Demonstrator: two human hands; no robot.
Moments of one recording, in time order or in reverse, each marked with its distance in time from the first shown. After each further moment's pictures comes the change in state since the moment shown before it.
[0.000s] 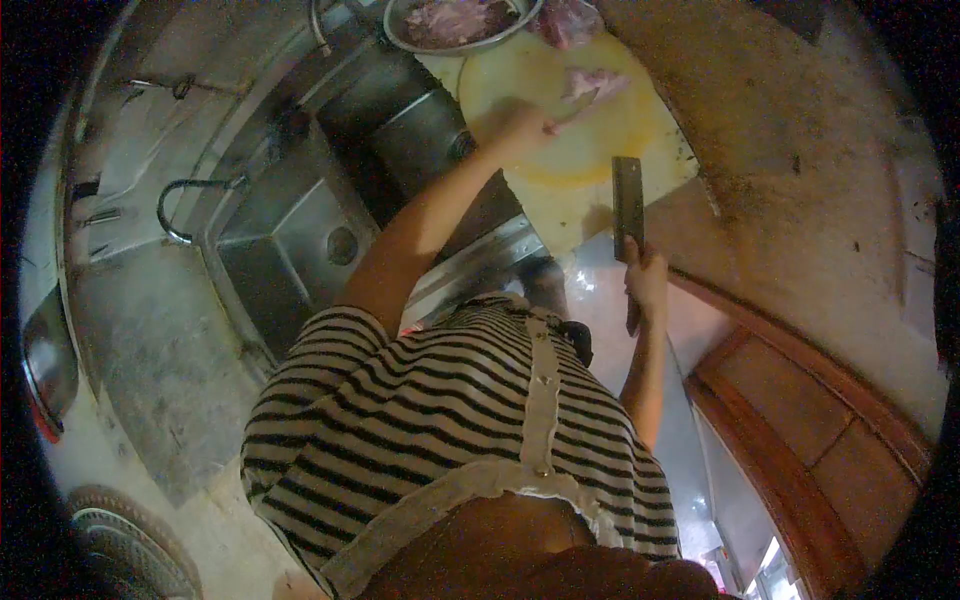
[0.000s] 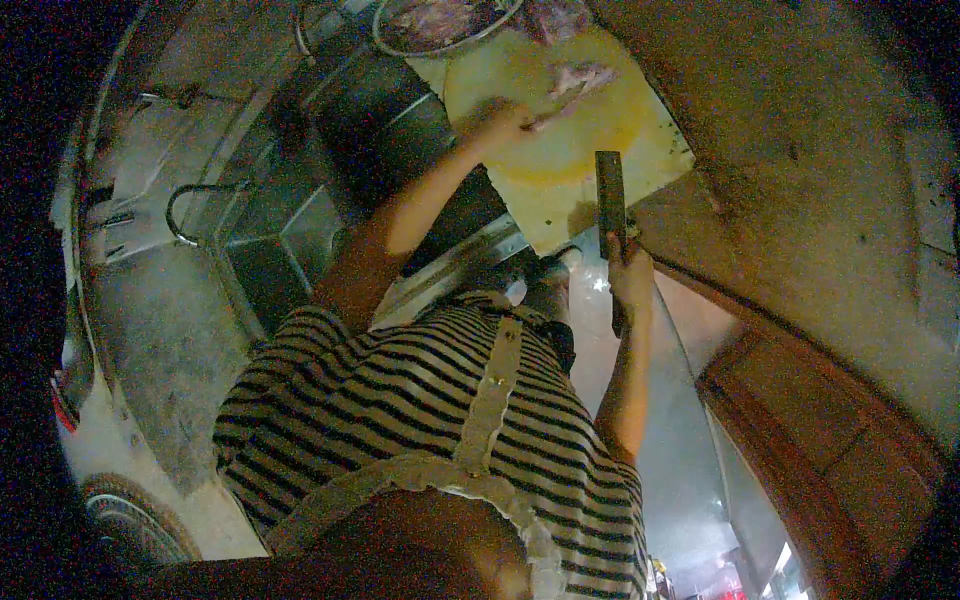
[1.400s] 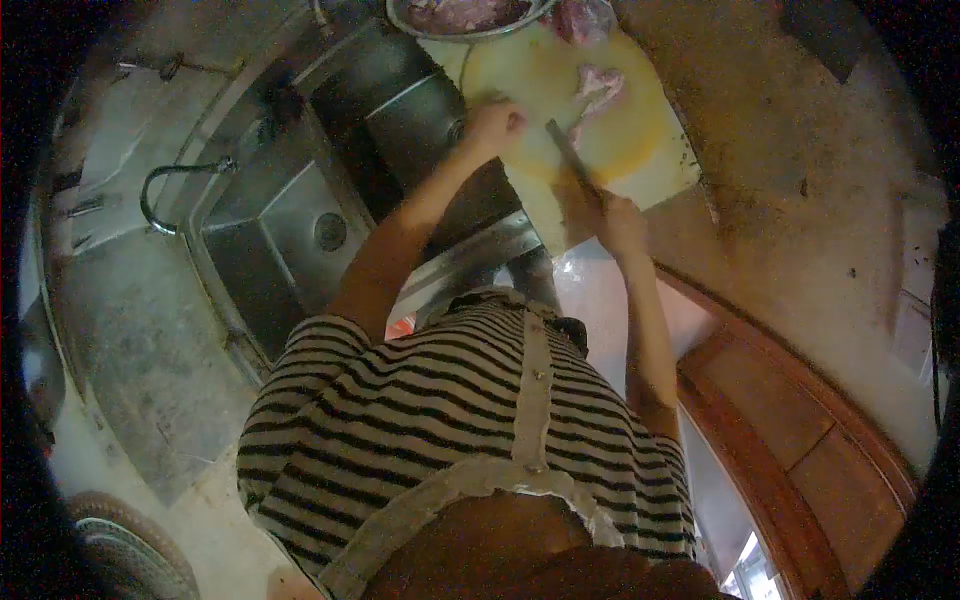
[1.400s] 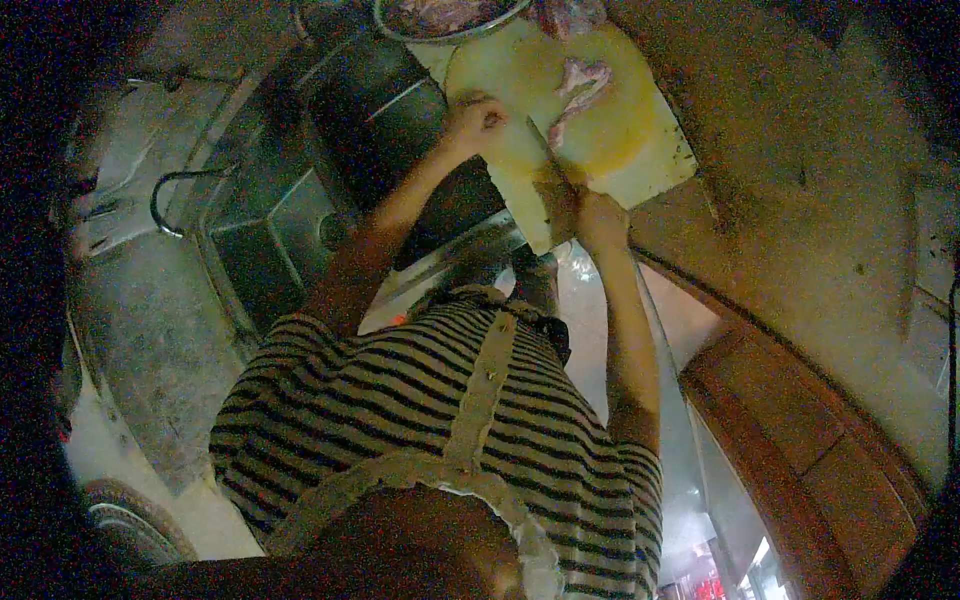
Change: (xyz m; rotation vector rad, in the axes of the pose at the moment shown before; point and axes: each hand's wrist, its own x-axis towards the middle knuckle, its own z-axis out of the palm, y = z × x) left_hand -0.036 -0.032 -0.004 -0.242 0.266 -0.054; right_hand 0.075 -0.016 0.050 -0.843 -0.104 -0.426
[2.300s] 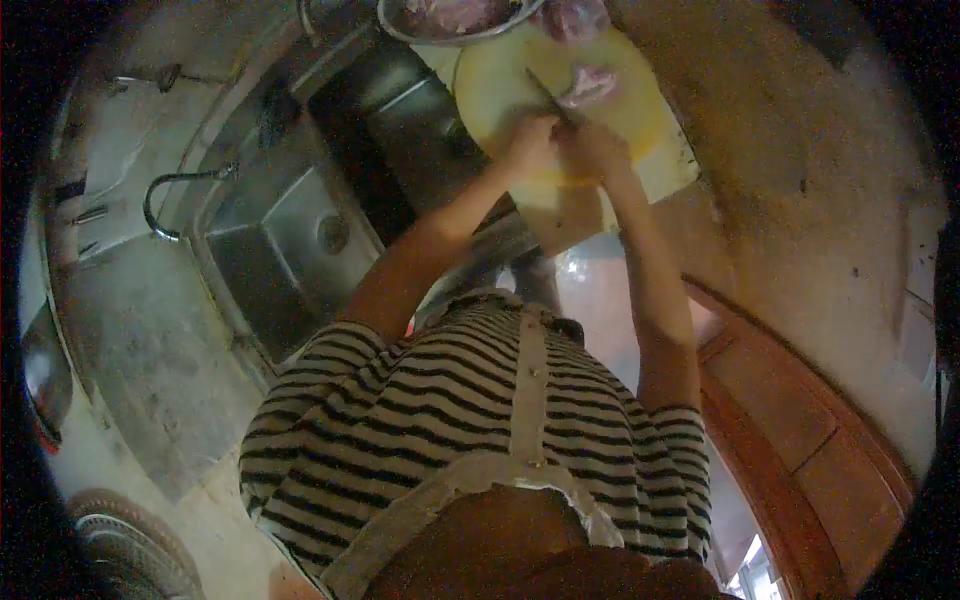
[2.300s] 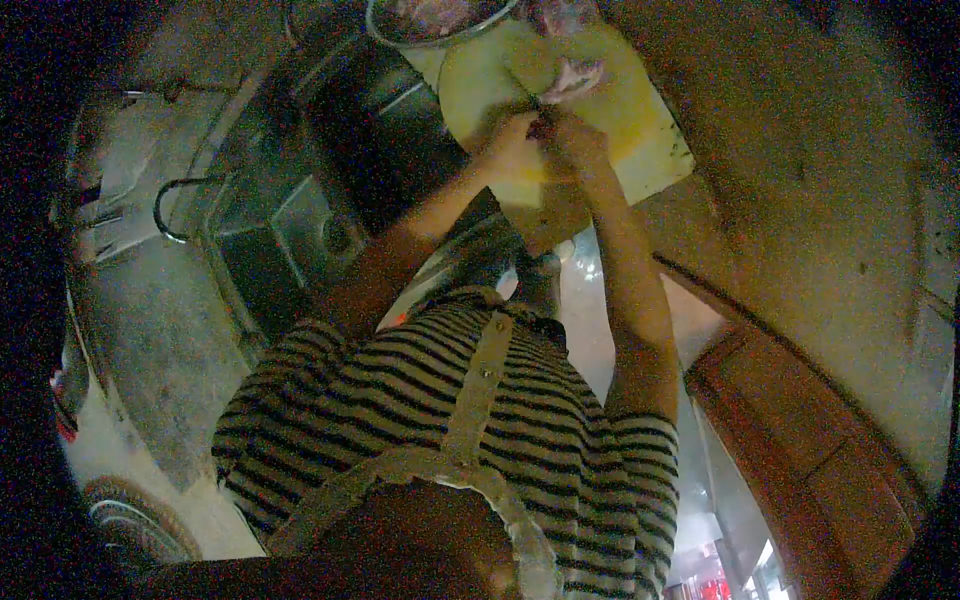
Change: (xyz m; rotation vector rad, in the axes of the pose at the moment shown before) left_hand 0.009 0.033 0.067 0.054 0.005 0.005; right_hand 0.091 -0.022 -0.047 0.012 -0.151 -0.021
